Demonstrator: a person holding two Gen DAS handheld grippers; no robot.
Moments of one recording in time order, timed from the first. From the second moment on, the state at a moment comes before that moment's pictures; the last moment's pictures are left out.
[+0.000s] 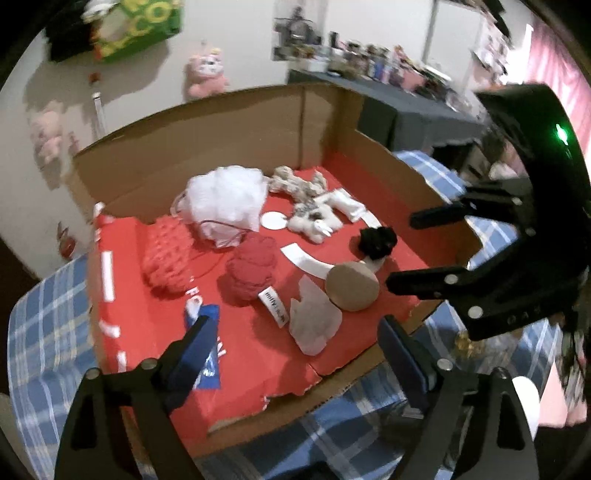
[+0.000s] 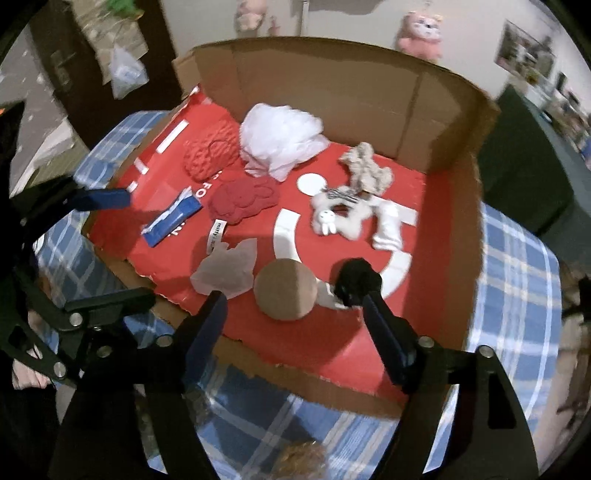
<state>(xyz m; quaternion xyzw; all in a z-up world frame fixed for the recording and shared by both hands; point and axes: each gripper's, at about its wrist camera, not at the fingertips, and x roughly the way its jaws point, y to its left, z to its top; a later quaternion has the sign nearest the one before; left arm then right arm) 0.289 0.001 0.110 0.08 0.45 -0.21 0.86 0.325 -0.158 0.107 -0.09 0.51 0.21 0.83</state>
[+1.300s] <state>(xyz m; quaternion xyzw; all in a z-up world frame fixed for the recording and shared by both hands) 0.287 0.018 0.068 -0.02 0.50 -0.04 0.86 0.306 -0.176 0.070 -0.02 0.52 0.10 0.85</state>
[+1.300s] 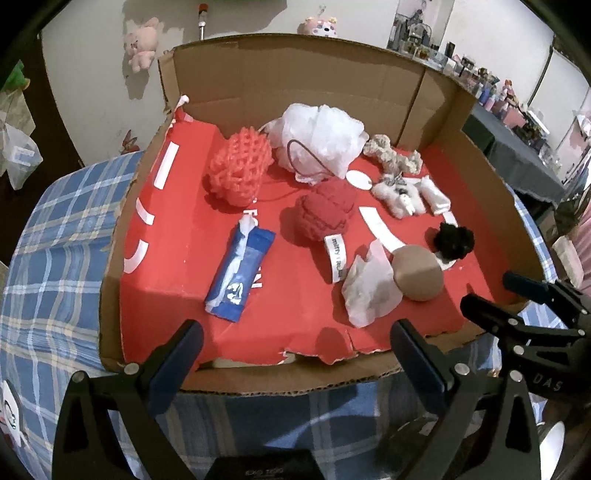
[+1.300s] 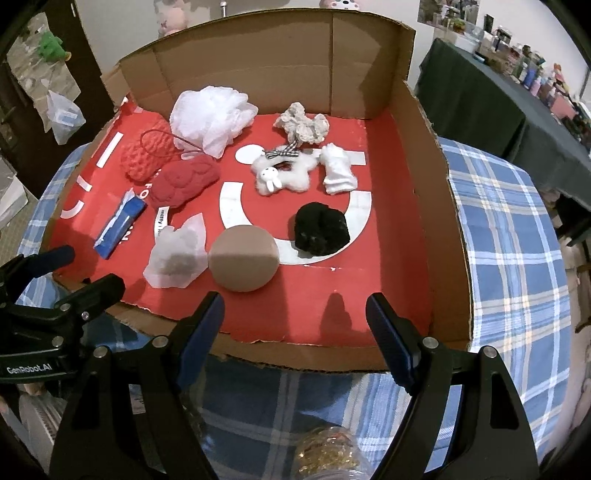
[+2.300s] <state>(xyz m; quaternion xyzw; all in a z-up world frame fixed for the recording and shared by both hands) 0.288 0.014 0.064 -0.01 0.51 -0.03 0.86 0.305 -0.178 0.066 -0.02 0.52 0.10 0.85</state>
